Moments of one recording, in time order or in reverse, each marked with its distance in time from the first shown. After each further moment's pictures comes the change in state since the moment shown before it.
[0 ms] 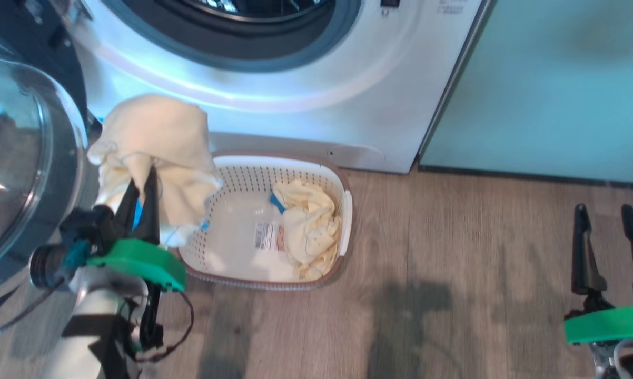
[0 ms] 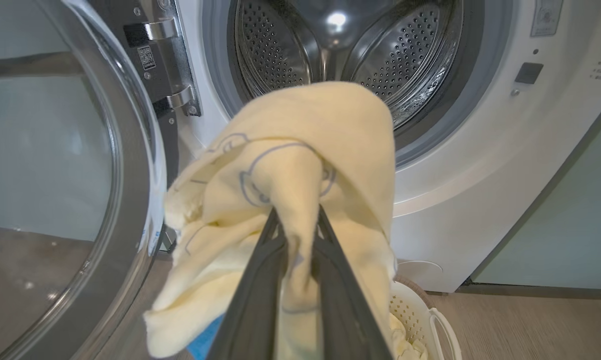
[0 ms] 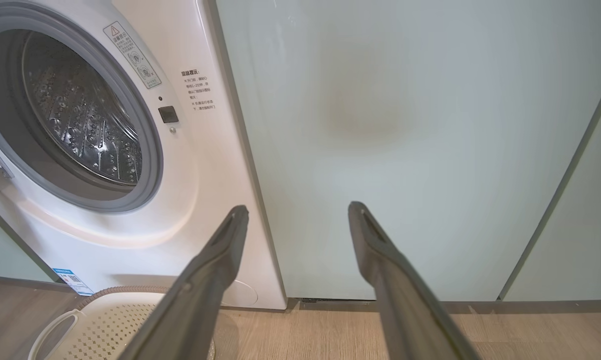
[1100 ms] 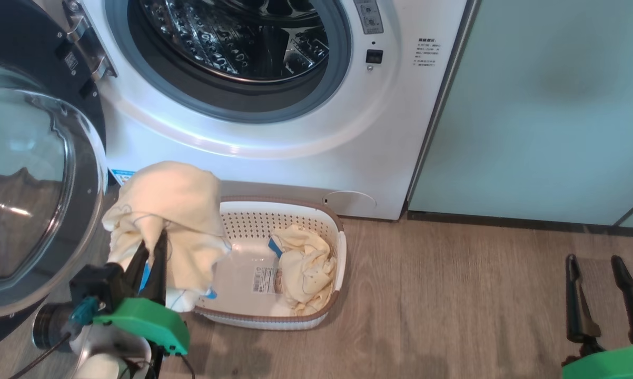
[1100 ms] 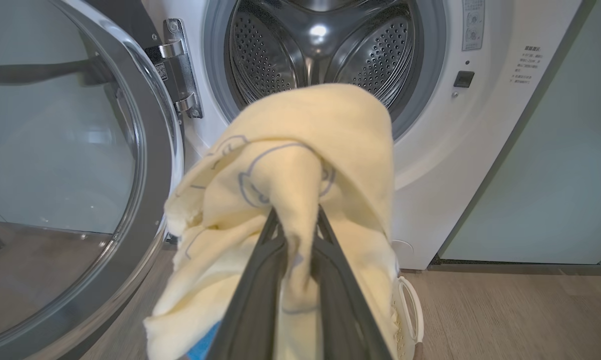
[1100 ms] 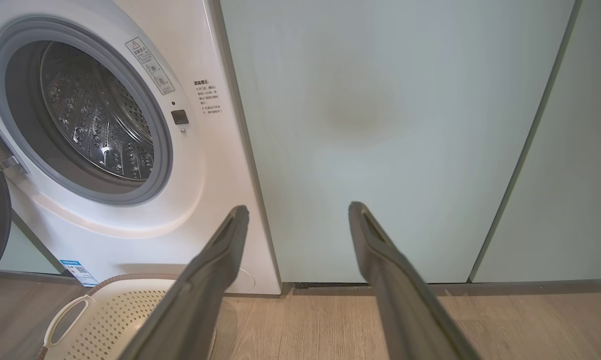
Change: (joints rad) left arm 0.246 0.020 -0.018 -0.214 0.004 0.049 0.111; right arm 0.156 0.003 -0.003 -0.062 -0.007 0.000 0.069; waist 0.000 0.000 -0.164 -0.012
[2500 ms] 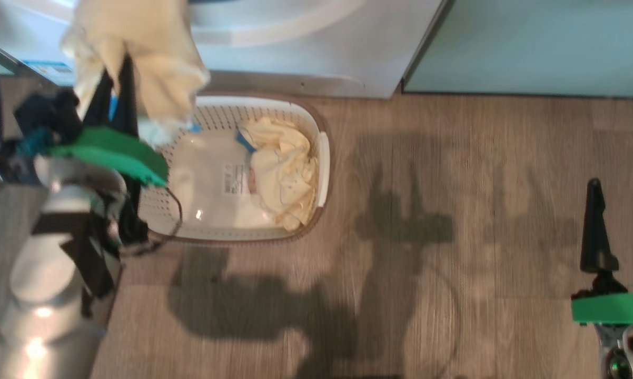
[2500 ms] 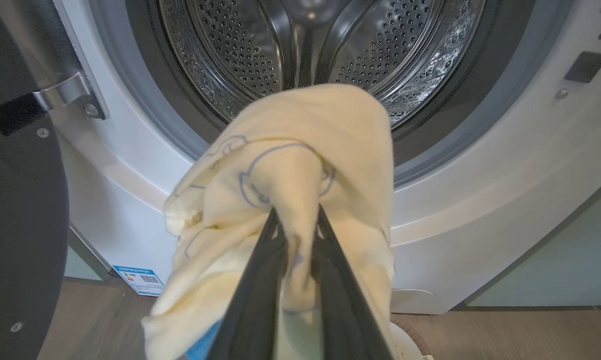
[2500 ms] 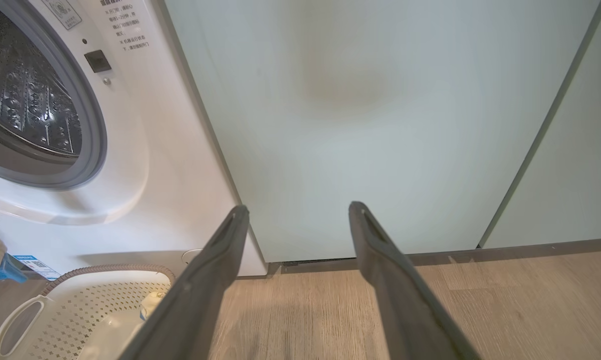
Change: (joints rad) left arm -0.554 0.031 -0.001 0.272 -0.072 -0.065 -0.040; right arm -0.180 0.001 0.004 -0.013 0.054 0.000 -0.065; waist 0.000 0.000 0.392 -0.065
